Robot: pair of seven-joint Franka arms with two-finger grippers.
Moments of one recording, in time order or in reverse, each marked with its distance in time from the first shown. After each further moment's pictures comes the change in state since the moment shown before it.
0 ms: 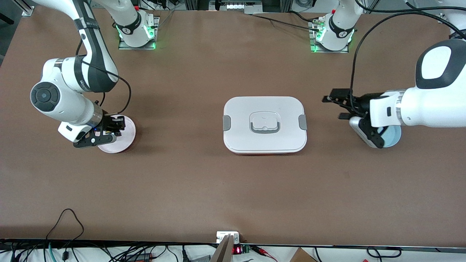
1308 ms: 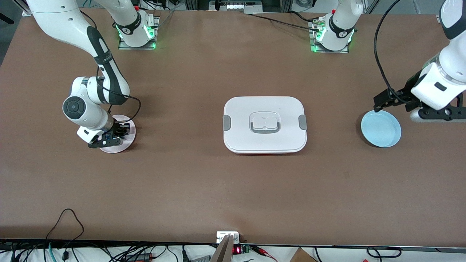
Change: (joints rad) left arm -0.296 -0.320 0.397 -0.184 0.305 0.161 -0.369; right arm -0.060 0.157 0.000 -0.220 -0.006 0.385 -0.015
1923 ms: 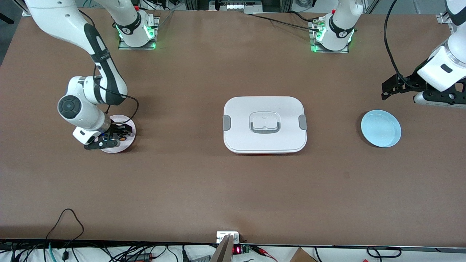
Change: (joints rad) left arm -0.039 -0.082 0.077 -0.115 -0.004 0.051 0.166; right arm 0.000 -0.062 0.000 0.077 0.001 -0.109 0.005
